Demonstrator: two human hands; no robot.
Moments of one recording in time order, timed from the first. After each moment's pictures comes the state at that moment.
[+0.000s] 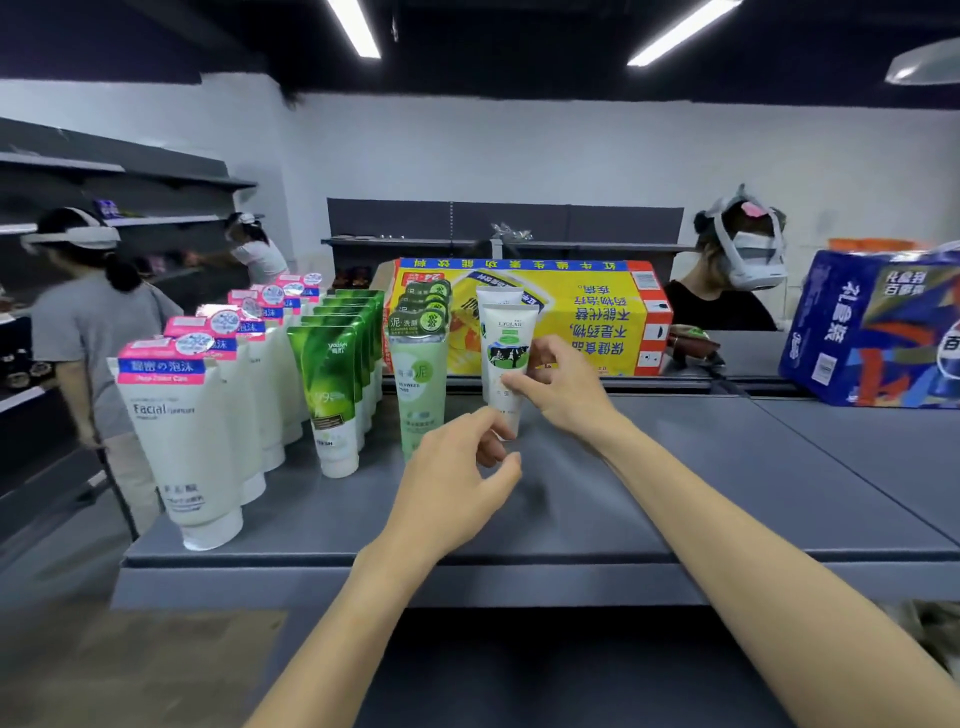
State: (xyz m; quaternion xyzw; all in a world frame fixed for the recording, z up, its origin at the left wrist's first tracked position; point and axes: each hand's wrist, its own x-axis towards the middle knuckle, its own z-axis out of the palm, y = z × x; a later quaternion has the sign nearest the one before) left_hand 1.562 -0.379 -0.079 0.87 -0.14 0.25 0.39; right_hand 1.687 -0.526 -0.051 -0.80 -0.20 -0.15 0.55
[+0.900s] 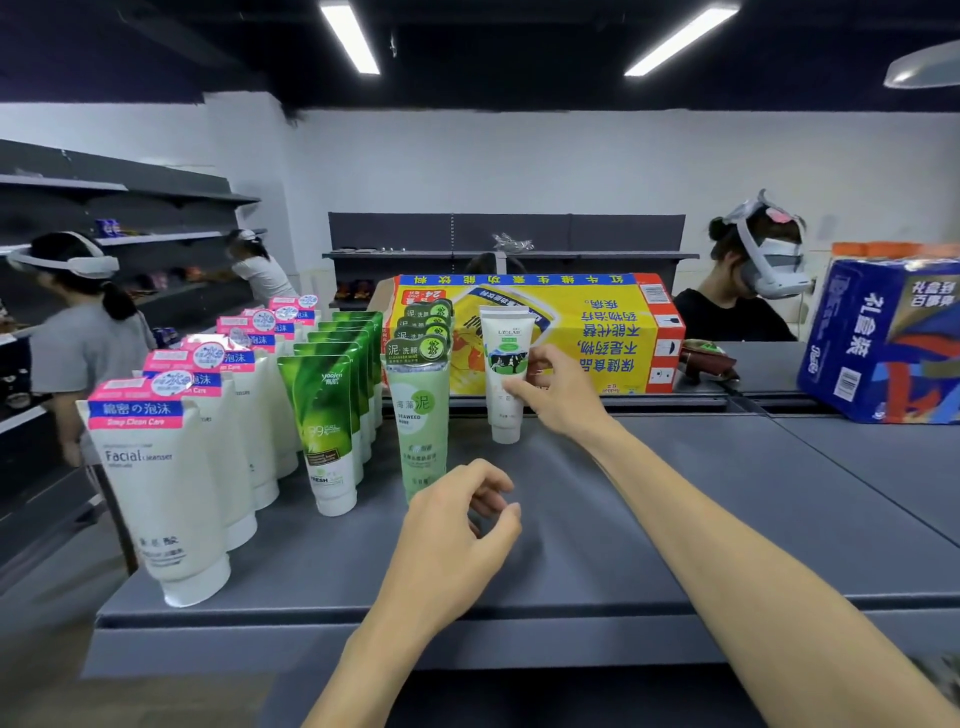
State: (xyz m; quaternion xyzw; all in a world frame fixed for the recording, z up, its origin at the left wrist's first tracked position) left_hand 1.562 -0.372 -0.098 0.86 -0.13 0.24 0.43; right_hand 1.732 -0.513 -0.047 -0.82 -0.17 -0.16 0.52
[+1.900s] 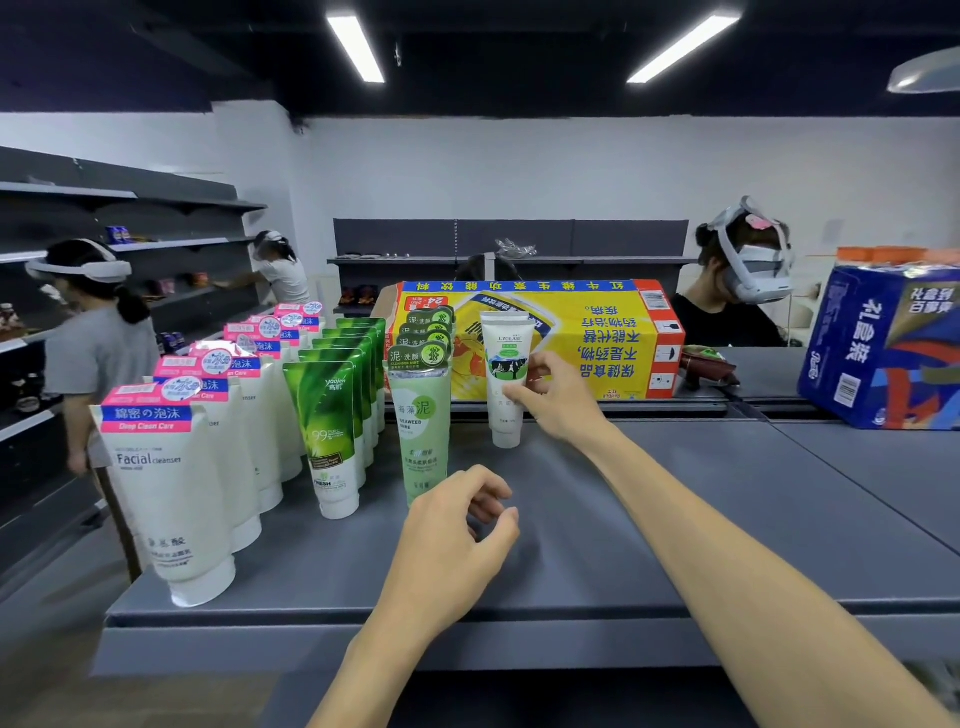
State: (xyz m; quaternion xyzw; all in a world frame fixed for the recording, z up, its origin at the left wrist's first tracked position) left_hand 1.559 -0.374 -0.097 0.86 -0.12 0.25 0.42; right_hand 1.735 -0.512 -0.048 -0.83 -0.16 -0.15 0.52
